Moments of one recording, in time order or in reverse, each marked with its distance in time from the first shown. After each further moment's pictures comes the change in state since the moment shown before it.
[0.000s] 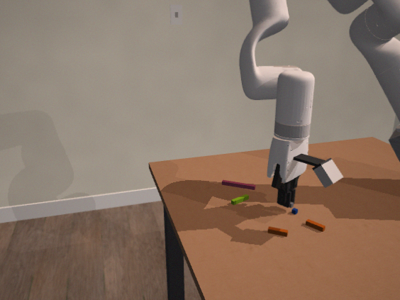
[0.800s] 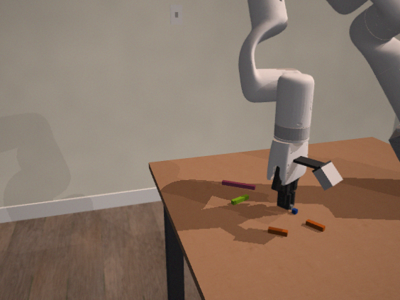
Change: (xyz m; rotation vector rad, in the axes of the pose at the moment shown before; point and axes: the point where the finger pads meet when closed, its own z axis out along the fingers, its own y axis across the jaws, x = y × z) arm 0.000 0.000 0.006 0.000 0.000 0.000
